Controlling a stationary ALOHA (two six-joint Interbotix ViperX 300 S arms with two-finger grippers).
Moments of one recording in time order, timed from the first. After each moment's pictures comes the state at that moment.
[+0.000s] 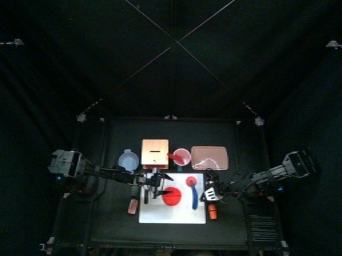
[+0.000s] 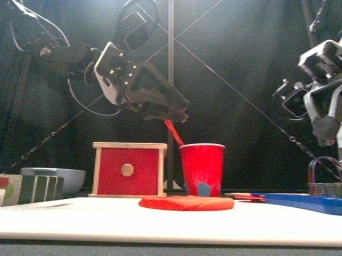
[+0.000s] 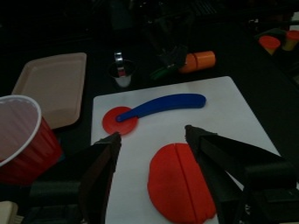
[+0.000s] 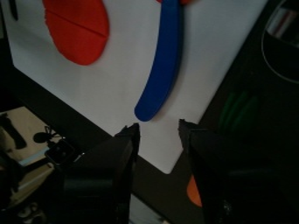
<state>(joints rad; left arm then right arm) -0.05 0.00 0.77 0.01 -0.48 0.10 0.26 -0.42 1.02 -0.36 0.26 1.58</state>
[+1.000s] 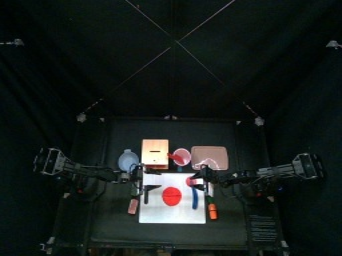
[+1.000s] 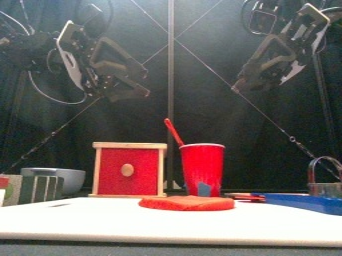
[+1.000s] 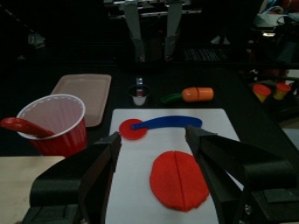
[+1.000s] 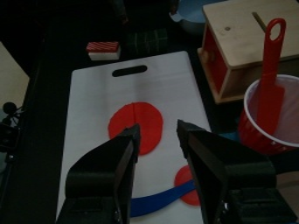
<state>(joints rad) -0.07 -0.23 1.00 -0.14 -0.62 0.10 0.06 -0.52 0.96 -1.16 0.06 1.34</state>
